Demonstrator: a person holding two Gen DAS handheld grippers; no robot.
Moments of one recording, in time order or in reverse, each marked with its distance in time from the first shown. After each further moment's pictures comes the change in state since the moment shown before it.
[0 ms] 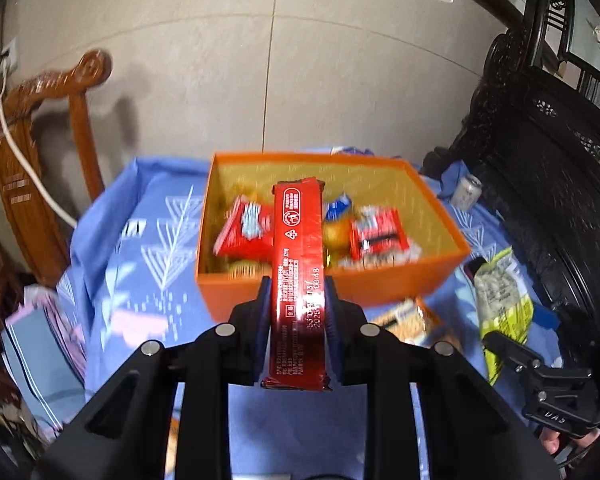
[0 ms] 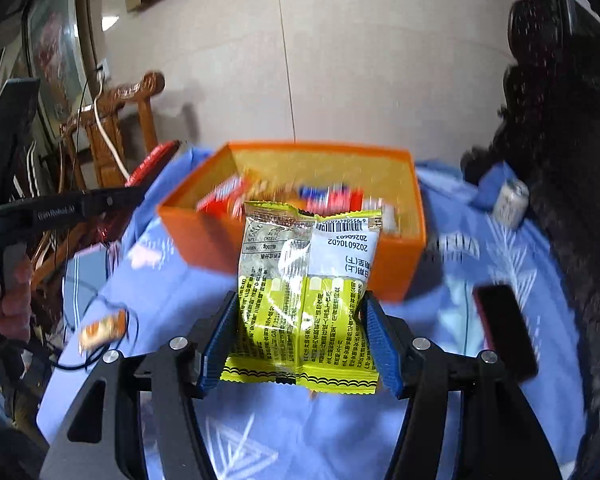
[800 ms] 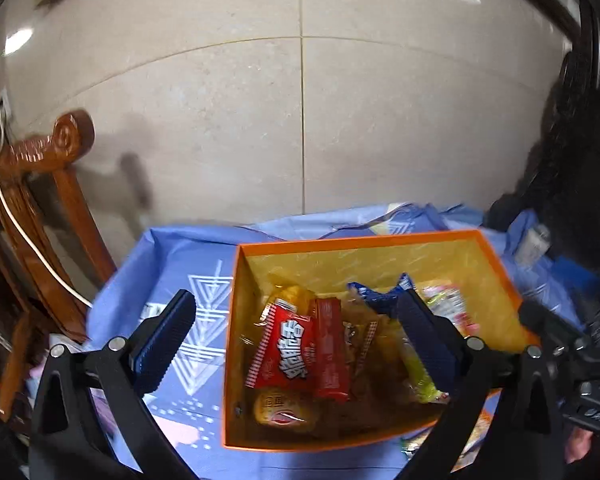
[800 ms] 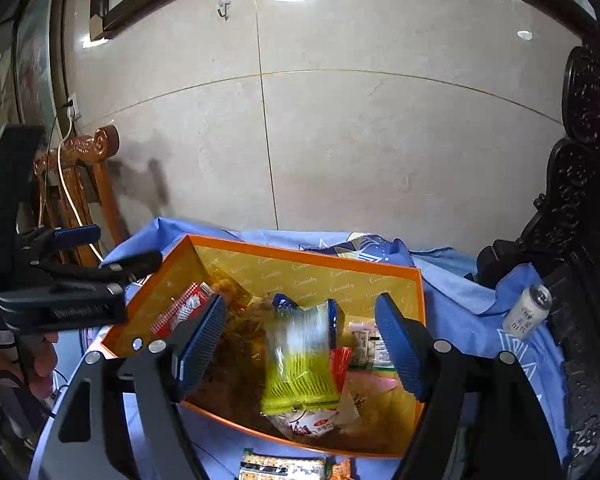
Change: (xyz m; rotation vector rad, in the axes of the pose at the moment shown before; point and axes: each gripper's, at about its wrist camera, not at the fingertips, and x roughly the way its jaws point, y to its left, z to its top) left arm 0.084 0.017 0.104 -0.010 -0.049 0.147; right arm 0.087 -0.021 0.118 -0.007 -0.071 -0.025
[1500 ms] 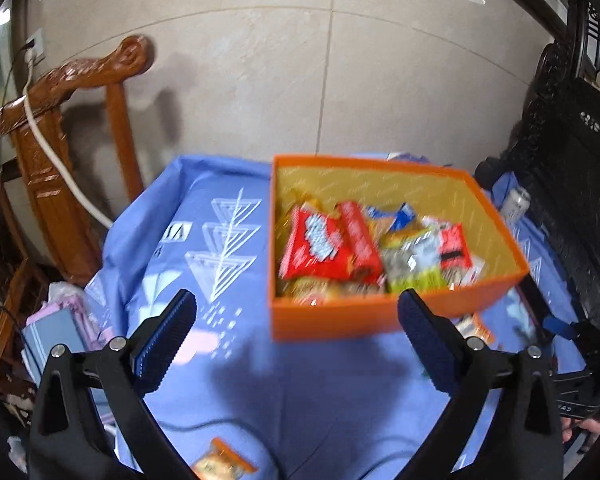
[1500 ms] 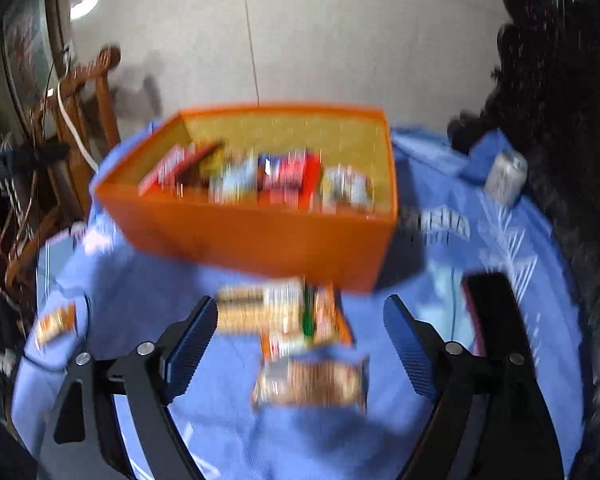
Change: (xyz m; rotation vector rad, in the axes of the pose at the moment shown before) left arm -0.060 0.051 -0.106 -0.037 0.067 -0.023; right arm -0.032 -0.021 -0.166 0.022 0.252 -0.017
